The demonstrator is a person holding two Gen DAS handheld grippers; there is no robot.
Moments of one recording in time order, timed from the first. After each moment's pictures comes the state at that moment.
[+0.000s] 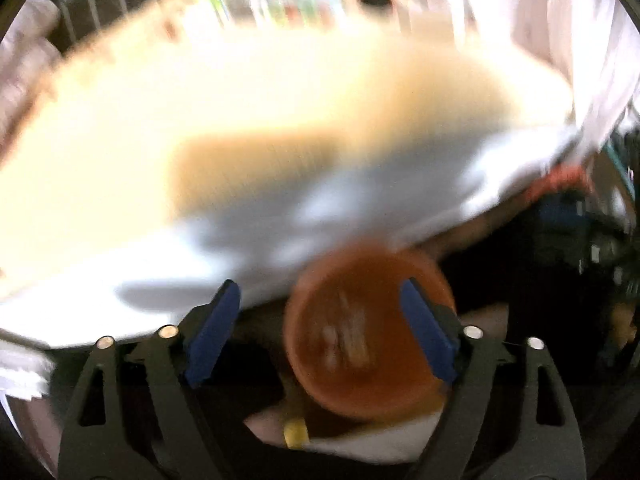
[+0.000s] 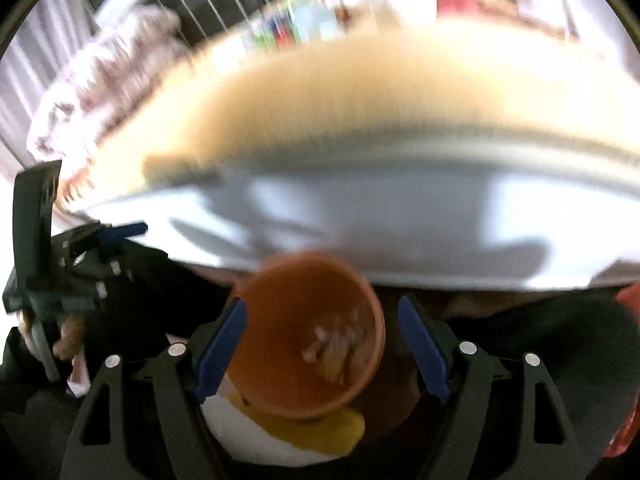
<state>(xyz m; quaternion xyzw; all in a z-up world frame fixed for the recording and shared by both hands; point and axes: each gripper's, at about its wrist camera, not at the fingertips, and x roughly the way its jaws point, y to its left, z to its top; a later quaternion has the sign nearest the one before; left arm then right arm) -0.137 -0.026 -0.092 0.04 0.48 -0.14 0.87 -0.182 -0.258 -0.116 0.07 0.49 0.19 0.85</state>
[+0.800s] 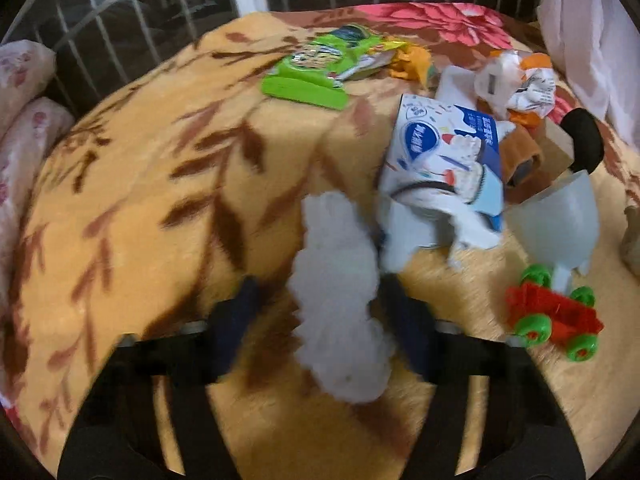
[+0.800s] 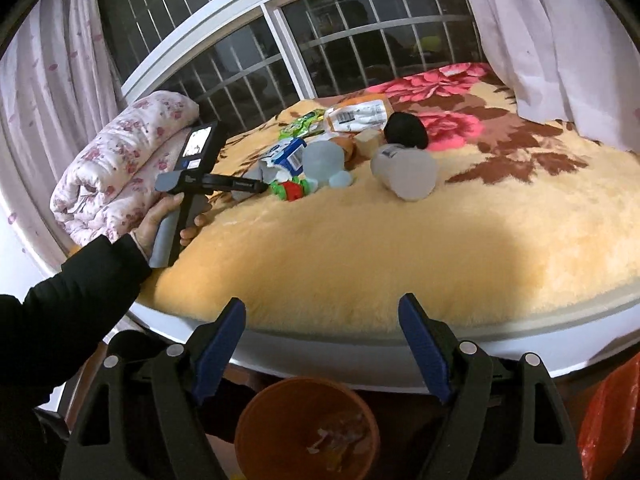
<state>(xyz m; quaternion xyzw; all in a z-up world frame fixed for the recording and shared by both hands) 0.147 0.014 -0.081 0.06 0.48 -0.05 0.88 -0.116 -0.278 -0.038 0.09 0.36 0.20 0.91</state>
